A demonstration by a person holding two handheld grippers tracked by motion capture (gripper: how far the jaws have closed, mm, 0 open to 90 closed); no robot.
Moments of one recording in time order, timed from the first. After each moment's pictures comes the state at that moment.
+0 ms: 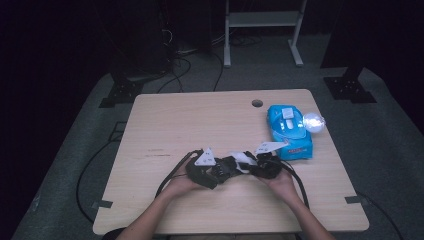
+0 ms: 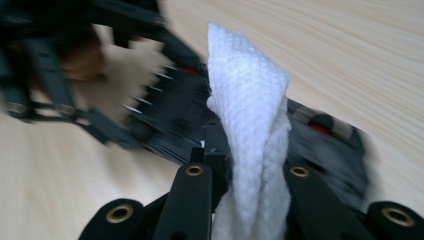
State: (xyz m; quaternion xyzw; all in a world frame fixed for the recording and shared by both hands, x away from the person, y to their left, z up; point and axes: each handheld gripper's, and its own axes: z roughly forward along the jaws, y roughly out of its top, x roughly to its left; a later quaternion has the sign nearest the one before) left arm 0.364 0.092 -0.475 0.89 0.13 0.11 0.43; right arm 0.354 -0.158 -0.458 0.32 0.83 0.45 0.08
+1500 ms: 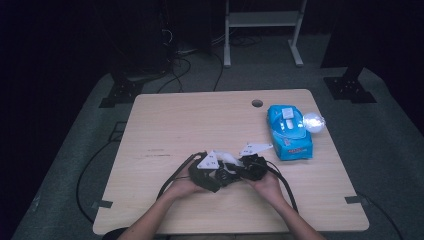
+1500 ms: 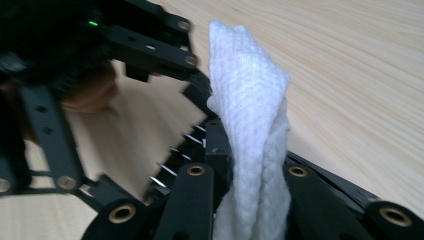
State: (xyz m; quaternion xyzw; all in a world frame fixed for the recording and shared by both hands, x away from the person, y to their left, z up) left arm 0.355 0.084 -0.471 0.89 0.12 0.09 0.43; right arm 0.348 -0.123 -0.453 0.32 0.83 0.46 0.10
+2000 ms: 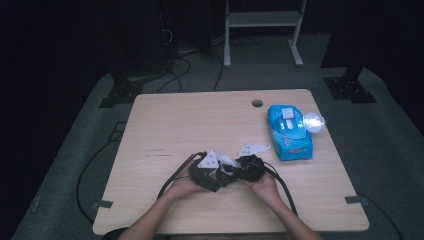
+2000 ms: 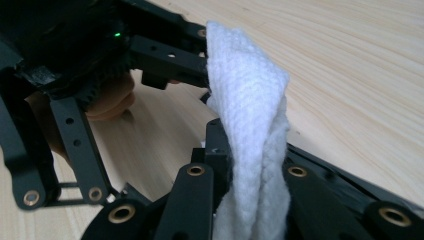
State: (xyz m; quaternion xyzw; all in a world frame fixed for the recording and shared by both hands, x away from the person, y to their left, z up) left arm 0.357 0.083 -0.475 0.89 0.12 0.09 0.43; right arm 0.346 -0.112 -0.456 0.32 0.82 0.46 0.08
